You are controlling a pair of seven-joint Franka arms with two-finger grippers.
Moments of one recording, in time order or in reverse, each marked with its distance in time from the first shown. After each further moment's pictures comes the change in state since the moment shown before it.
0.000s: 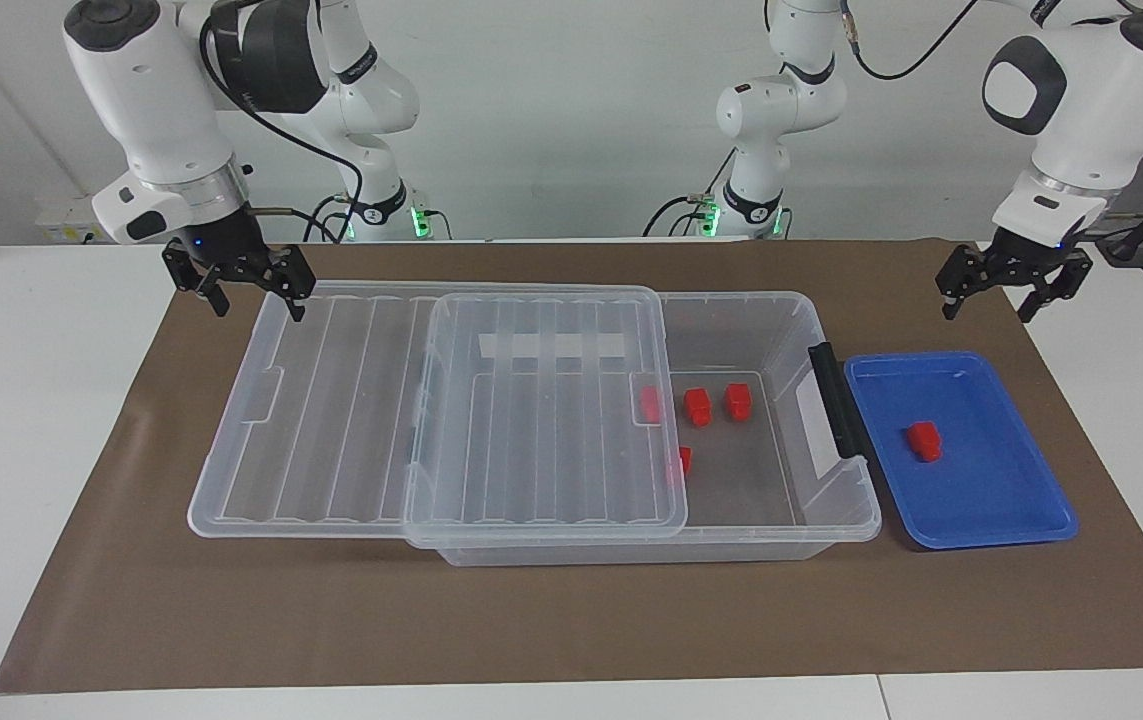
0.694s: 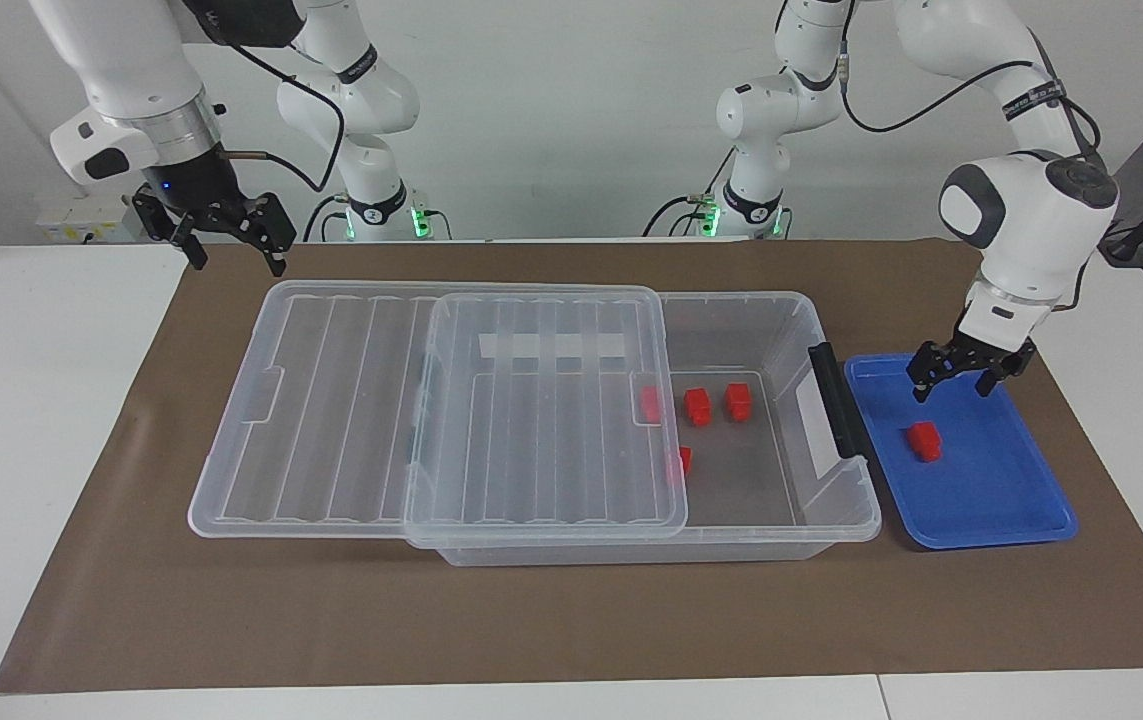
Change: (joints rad) left arm 0.008 0.155 -0.007 -0.167 0.000 0.336 -0.192; right arm -0.008 0.000 0.001 0.126 0.001 -0.161 0.008
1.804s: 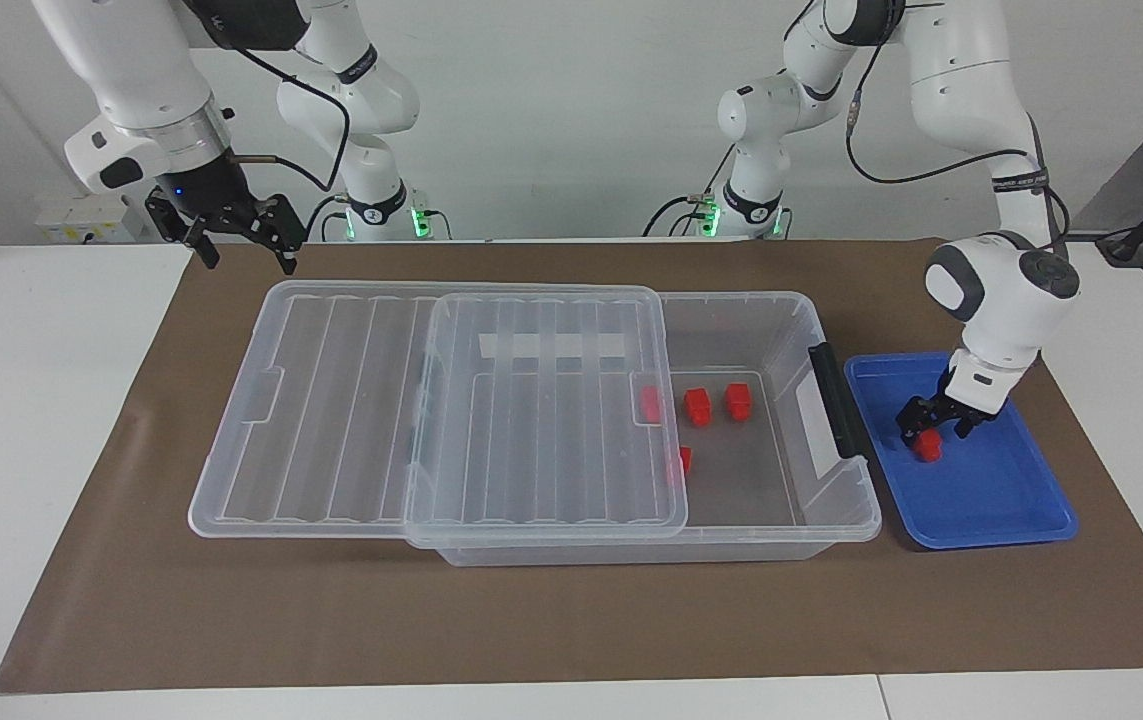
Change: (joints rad) left arm 0.059 0.201 -0.007 -0.021 0.000 0.199 0.000; right arm 0.002 0.002 0.004 -0.005 0.016 -0.031 0.000
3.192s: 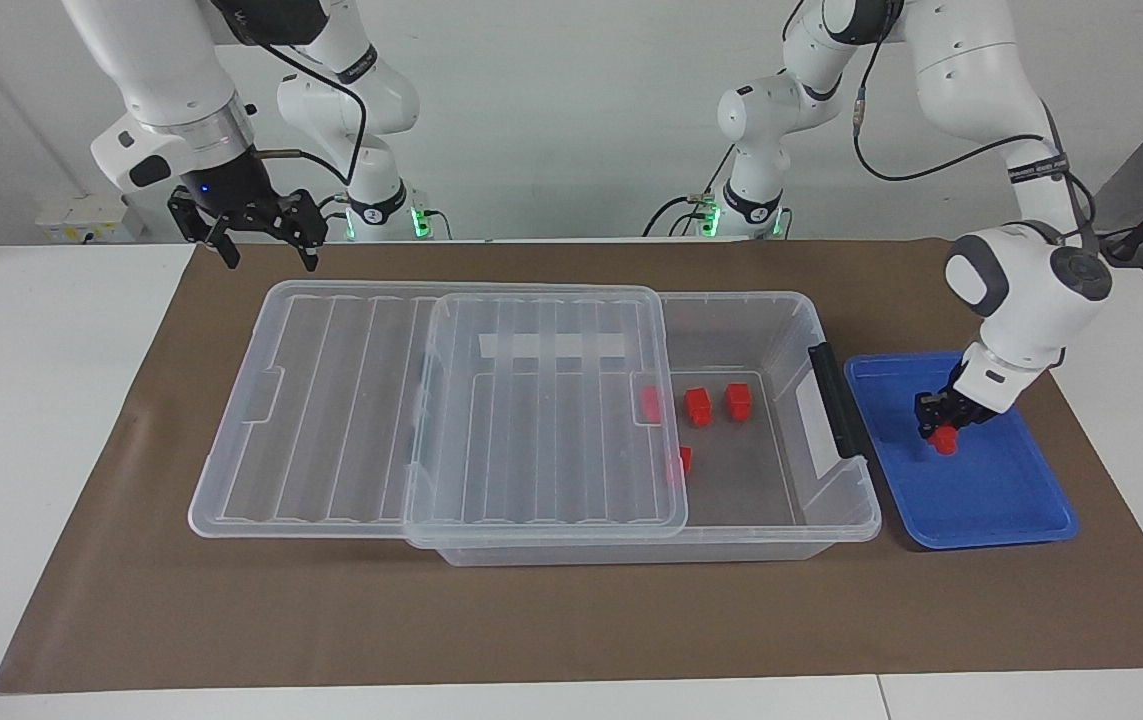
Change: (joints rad) left arm -0.009 -0.010 -0.006 0.208 0.000 -0.339 0.083; right arm -0.018 -0.002 0.056 0.001 0.017 0.000 -0.005
